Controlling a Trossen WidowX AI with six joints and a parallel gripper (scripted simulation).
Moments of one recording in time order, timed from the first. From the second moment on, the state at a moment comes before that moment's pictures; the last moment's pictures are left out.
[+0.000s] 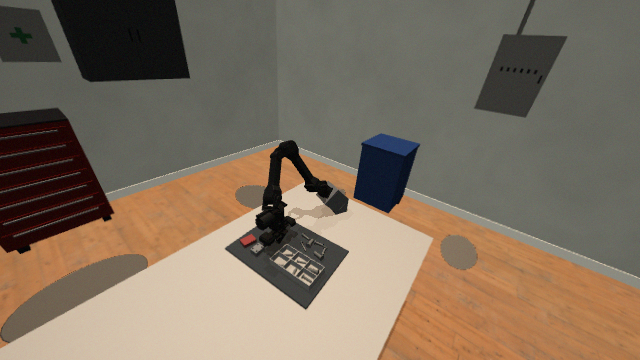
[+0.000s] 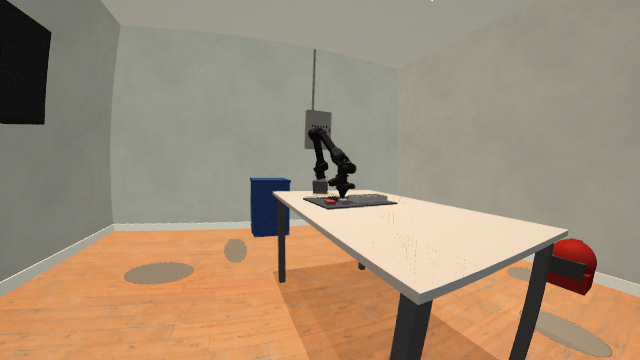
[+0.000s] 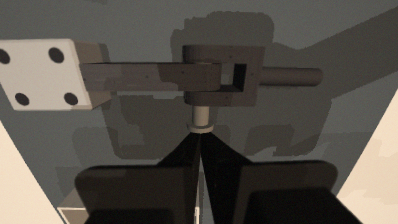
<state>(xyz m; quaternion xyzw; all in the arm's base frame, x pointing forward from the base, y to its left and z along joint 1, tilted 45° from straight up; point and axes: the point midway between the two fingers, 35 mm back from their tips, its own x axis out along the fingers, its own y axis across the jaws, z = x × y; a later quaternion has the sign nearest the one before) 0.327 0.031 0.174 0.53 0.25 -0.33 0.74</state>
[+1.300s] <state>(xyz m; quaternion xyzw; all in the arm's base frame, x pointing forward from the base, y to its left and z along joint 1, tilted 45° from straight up) 0.327 0.019 0.179 0.53 0.24 -0.33 0.74</state>
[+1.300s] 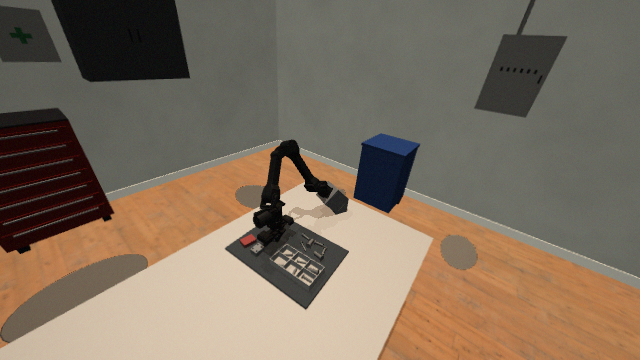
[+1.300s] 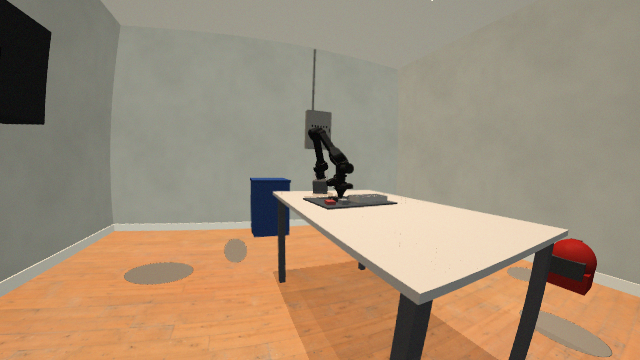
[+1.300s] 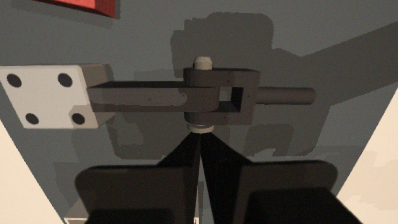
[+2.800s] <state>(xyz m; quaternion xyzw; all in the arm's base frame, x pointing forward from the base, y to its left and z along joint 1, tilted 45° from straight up) 0.328 0.024 0.177 0.53 0.24 -0.33 0.74</state>
